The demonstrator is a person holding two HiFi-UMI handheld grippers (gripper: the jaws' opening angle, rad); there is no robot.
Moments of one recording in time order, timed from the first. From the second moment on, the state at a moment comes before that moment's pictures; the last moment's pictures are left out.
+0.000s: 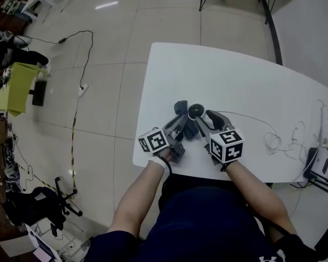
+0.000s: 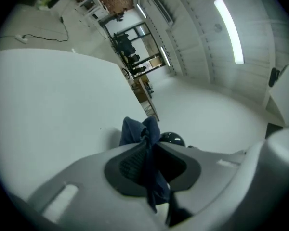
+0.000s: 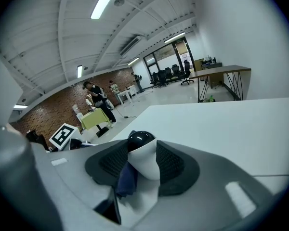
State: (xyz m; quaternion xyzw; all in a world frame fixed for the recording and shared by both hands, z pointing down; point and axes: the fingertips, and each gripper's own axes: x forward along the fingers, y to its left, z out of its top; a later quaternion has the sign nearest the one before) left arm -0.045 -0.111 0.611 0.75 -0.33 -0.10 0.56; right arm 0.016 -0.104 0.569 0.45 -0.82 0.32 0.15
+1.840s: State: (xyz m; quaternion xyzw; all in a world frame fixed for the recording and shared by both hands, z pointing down) left arm -0.049 -0.065 0.491 0.87 -0.22 -0.05 0.43; right arm 0.046 -0.057 0.517 0.37 -0.85 0.38 0.03
